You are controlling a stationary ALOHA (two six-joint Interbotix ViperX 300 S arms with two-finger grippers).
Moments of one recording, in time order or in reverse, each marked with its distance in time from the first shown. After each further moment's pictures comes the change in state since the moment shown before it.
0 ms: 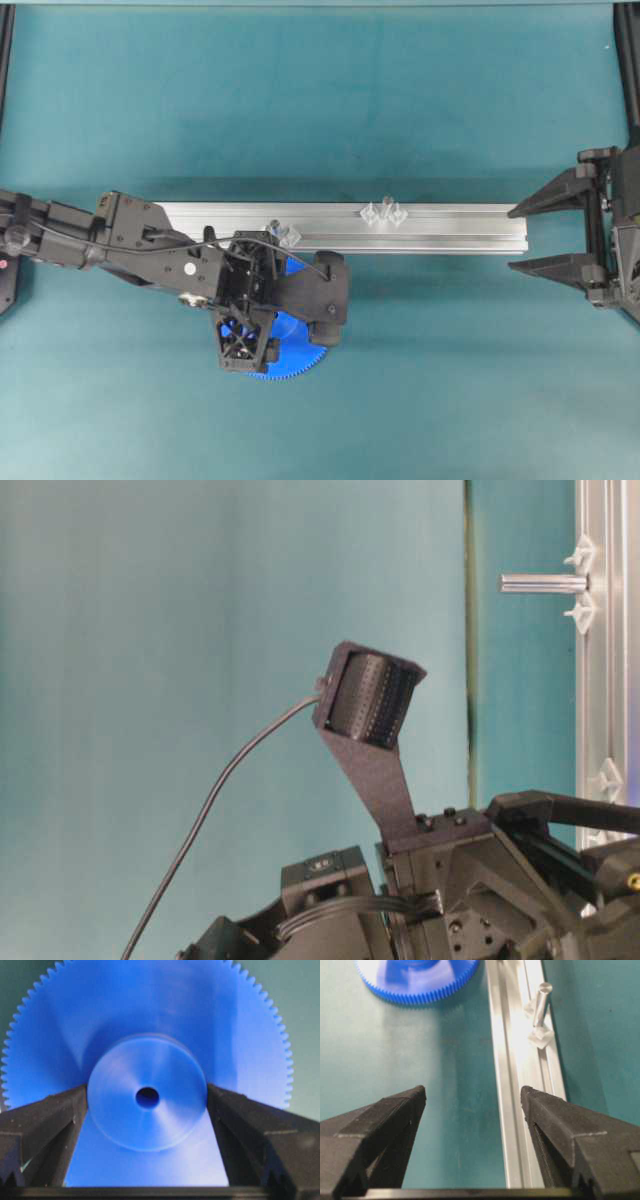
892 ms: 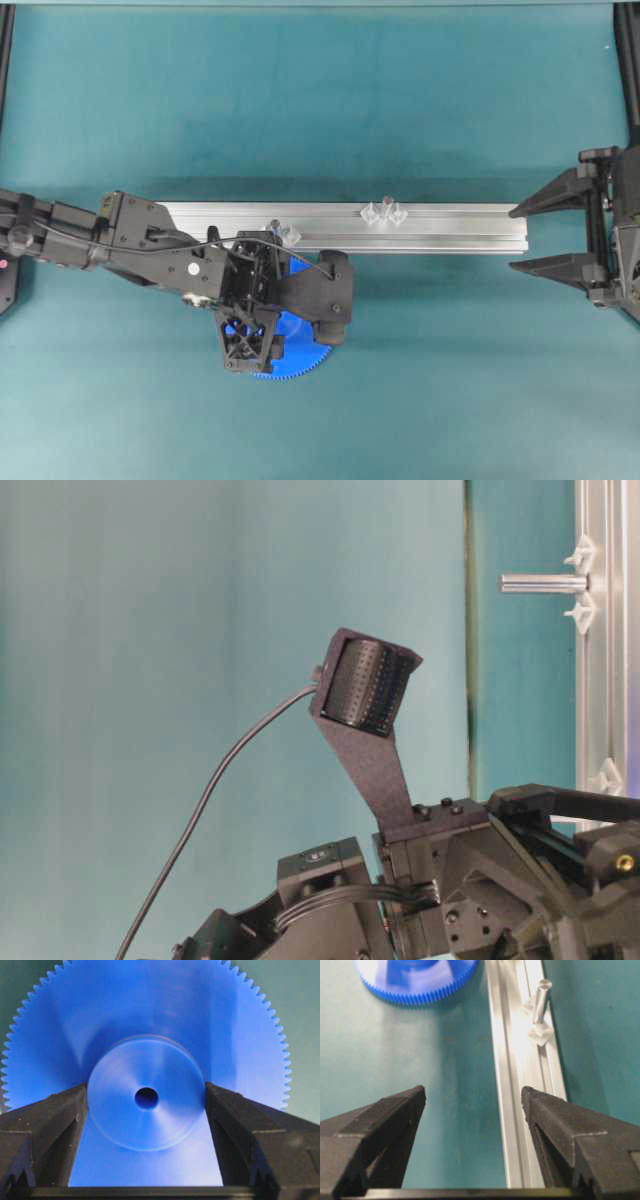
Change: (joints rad) left arm 0.000 -0.009 -0.018 0.002 0.002 -0.018; right arm 0.000 -0.002 0.000 0.000 0.006 0.003
